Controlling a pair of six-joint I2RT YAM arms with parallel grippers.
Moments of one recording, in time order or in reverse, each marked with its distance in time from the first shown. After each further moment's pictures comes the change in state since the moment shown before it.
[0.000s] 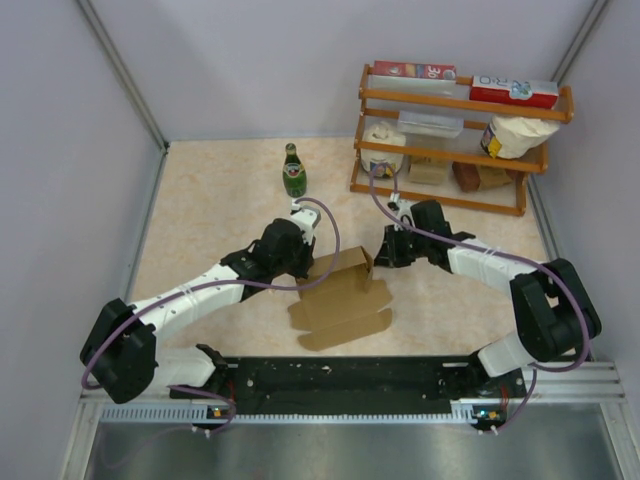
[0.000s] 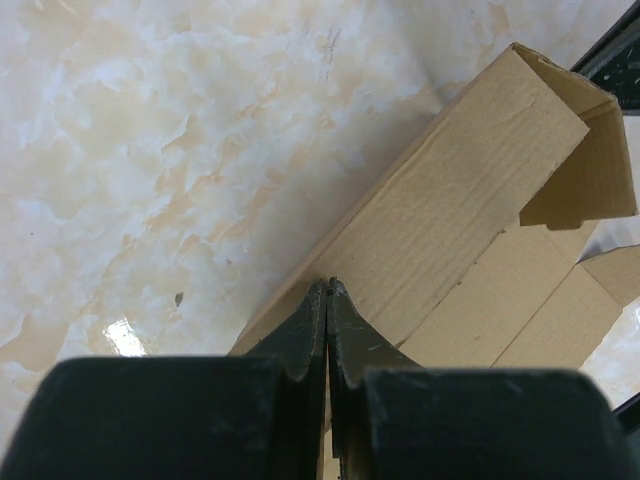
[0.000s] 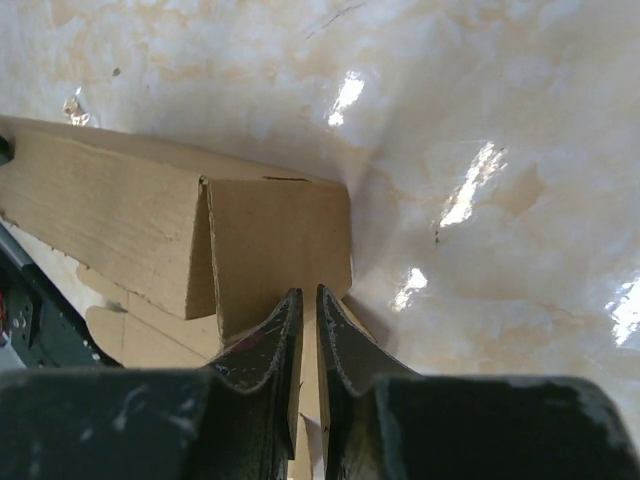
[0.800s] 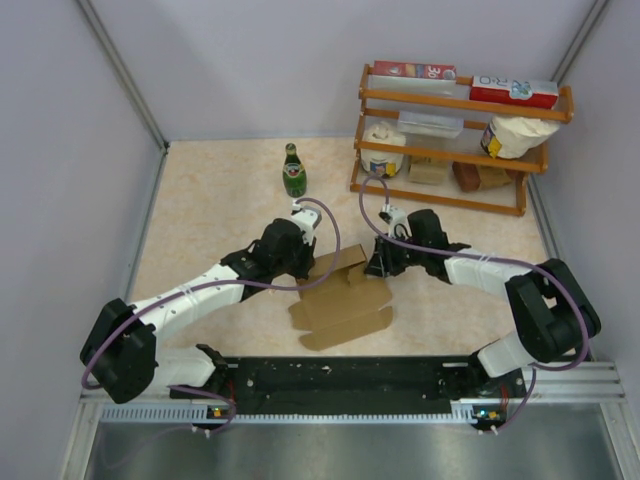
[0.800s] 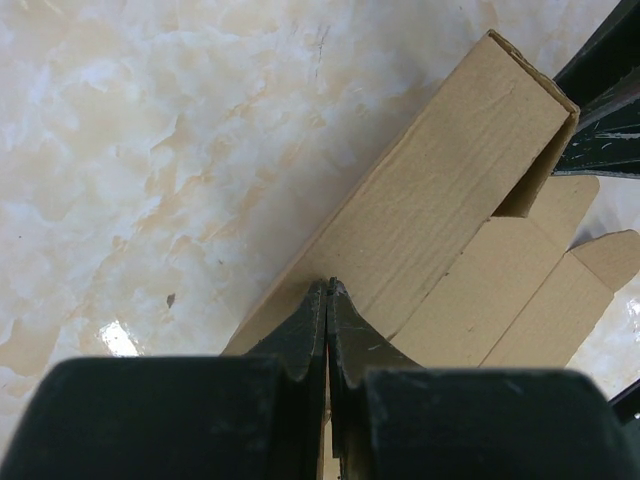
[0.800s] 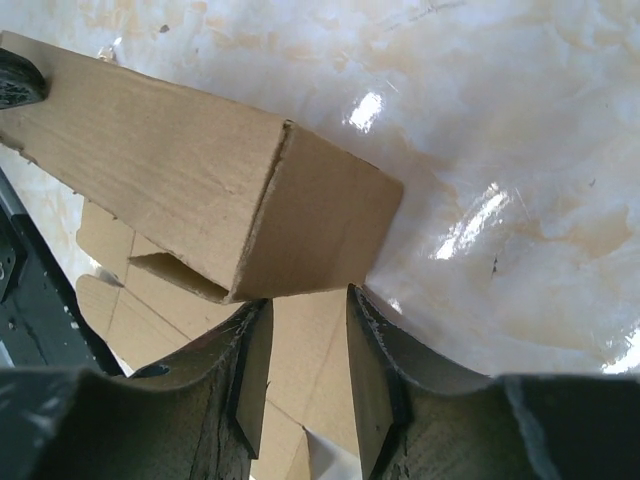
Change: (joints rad) left arm 0.000 0.000 0.000 0.001 0.018 0.000; right arm 0.044 0.000 -0.108 0.173 -0.098 -0.088
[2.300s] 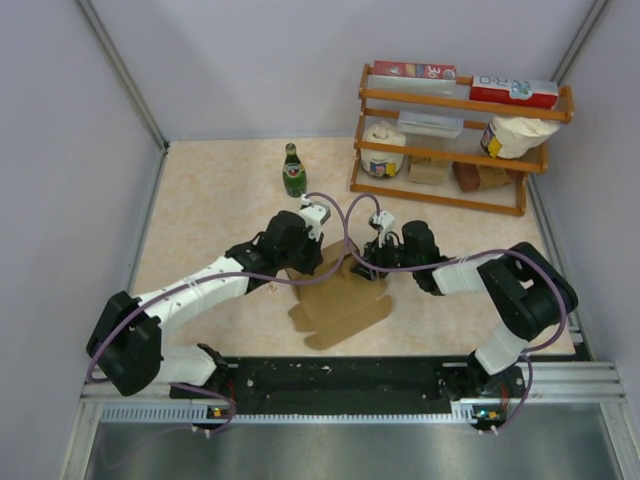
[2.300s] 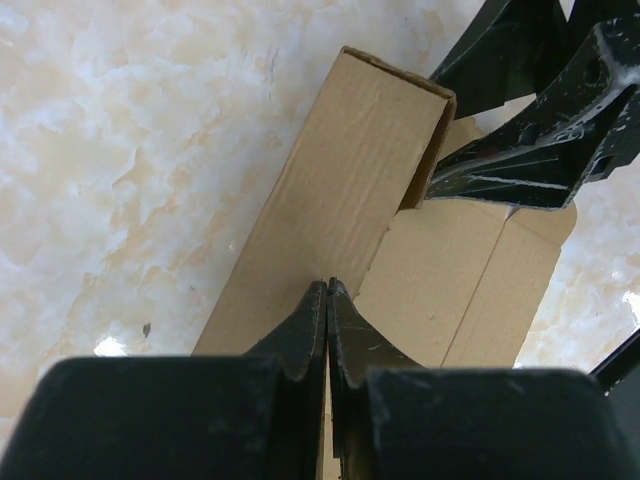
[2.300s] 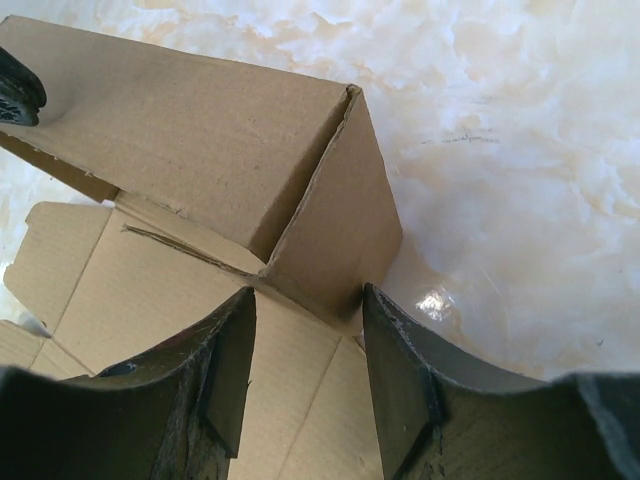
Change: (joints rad) left arm 0.000 0.046 0.069 -0.023 0.085 0.034; right arm 0.056 0.143 -0.117 0.512 -0.010 -0.112
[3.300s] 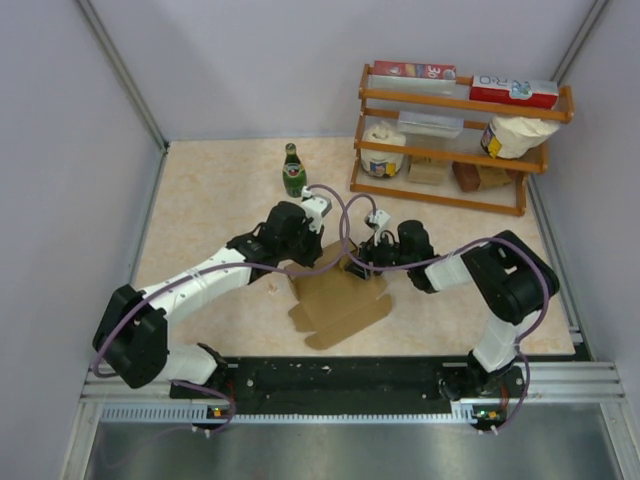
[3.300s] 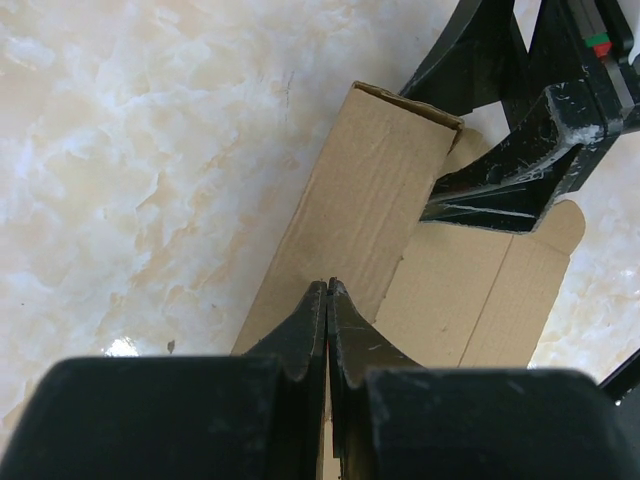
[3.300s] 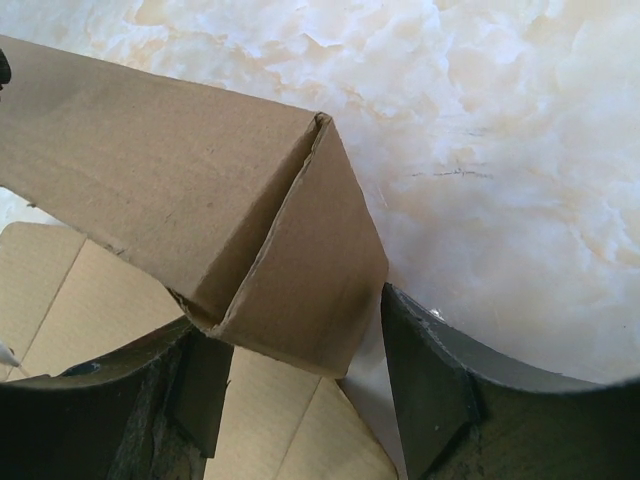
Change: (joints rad) left arm 0.038 0.049 0.073 -0.031 0.029 0.043; right arm 0.001 0.130 0.029 0.151 -0.017 0.007
